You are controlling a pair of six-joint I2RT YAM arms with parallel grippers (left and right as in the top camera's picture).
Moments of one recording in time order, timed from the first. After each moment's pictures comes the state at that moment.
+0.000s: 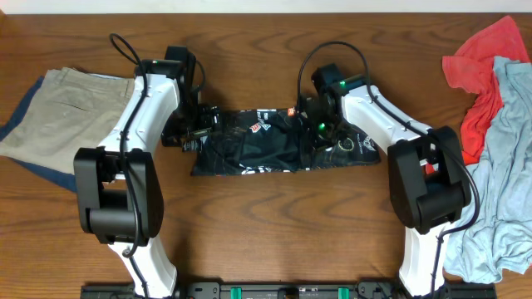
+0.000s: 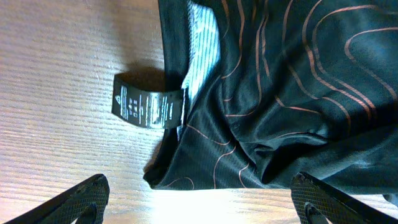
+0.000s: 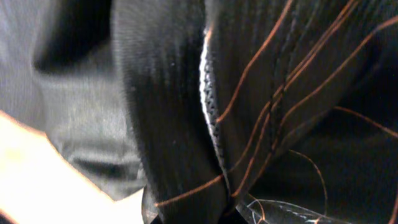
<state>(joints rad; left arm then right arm) -0.09 1.96 1.51 -1.16 0.12 -0.28 0.38 2.11 1.50 -0.98 -0.35 -0.09</state>
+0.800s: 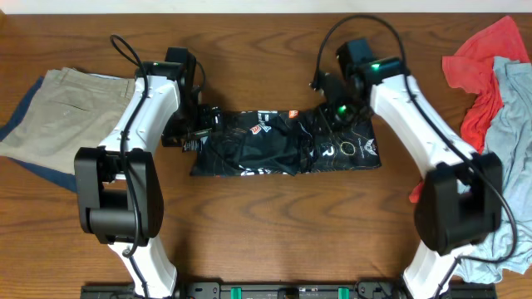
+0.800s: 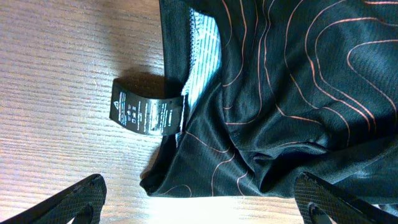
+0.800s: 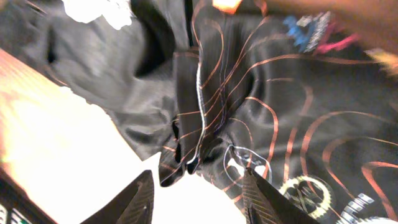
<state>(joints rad) -0.09 1.96 1.50 -1.13 0.12 -0.28 0.30 1.93 1.58 -1.06 -0.36 -0.11</state>
